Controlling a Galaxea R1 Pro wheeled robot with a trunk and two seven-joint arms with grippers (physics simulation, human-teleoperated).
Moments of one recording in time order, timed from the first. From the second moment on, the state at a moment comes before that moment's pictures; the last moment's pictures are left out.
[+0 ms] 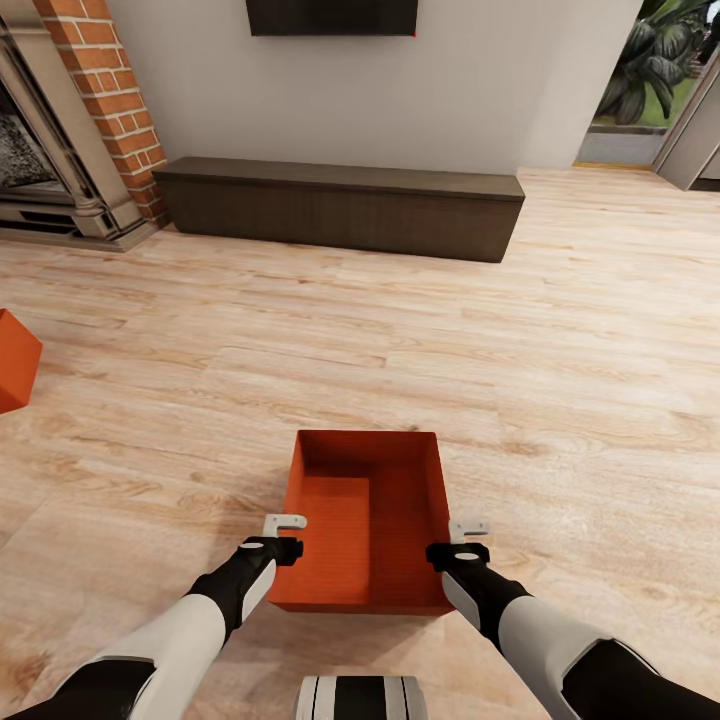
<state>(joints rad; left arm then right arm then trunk) -0.79 -0.11 -0.01 -0.26 -0.03 0.18 0.13 -0.81 0.08 0.52 -0.17 -0.47 0.07 -0.33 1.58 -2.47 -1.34</state>
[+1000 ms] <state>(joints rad) -0.79 -0.12 0.00 -0.26 -0.04 0.19 0.13 -0.81 0.08 0.53 -0.17 -0.45 0.06 -0.33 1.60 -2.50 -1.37</state>
